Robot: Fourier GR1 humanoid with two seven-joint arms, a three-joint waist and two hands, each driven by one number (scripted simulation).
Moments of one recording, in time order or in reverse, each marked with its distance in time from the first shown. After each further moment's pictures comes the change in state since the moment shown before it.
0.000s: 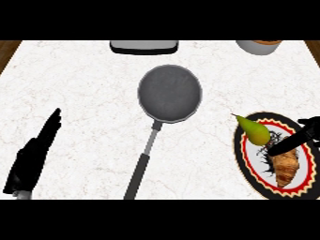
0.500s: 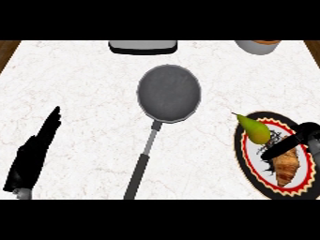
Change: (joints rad) left arm -0.012 -0.016 0.019 0.002 -0.019 -0.011 0.017; right arm 0.002 0.055 0.030 0.082 0.032 -0.008 -0.028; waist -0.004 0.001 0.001
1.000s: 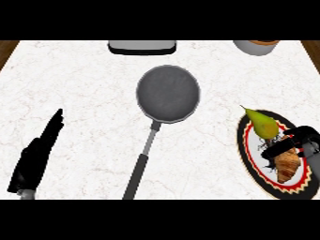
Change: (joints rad) left arm 0.010 -0.036 0.015 0.026 -0.021 -0.022 -0.028; right arm 0.015 0.049 -0.017 0.052 0.076 -0.029 -0.039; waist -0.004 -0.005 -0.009
